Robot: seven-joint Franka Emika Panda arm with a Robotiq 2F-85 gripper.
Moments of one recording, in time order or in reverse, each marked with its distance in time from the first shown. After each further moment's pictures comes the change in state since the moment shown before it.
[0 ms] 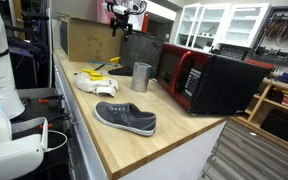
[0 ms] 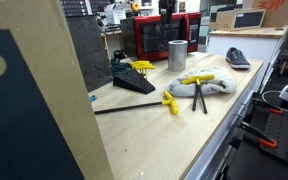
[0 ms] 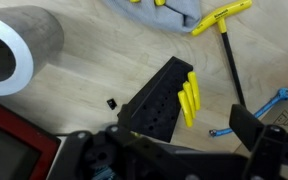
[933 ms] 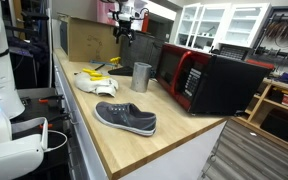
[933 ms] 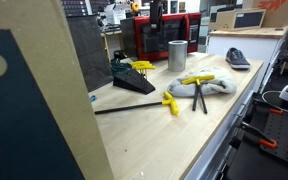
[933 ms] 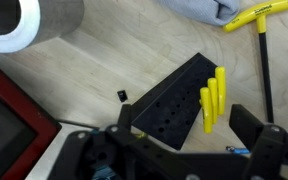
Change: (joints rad) arm -0.001 0.149 0.063 0.101 -0.161 0.041 0.011
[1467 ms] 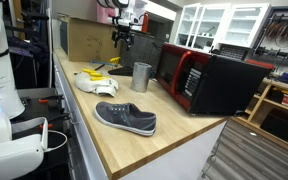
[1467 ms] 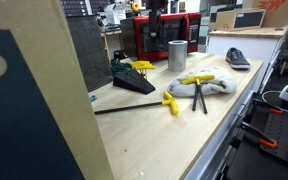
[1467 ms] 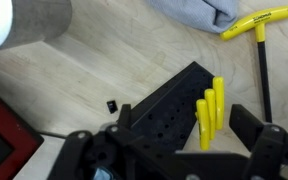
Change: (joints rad) arm 0.000 0.052 0.019 0.001 -0.005 -0.002 -0.003
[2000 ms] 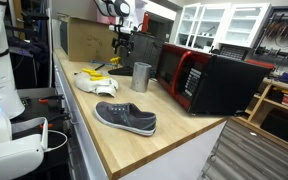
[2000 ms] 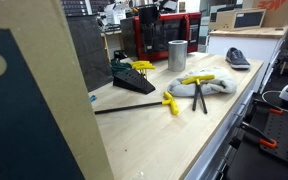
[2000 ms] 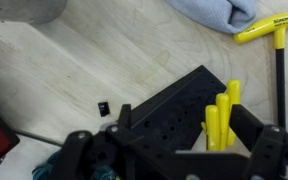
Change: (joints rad) arm 0.003 0.131 0.037 0.074 -0.077 -0.003 -0.013
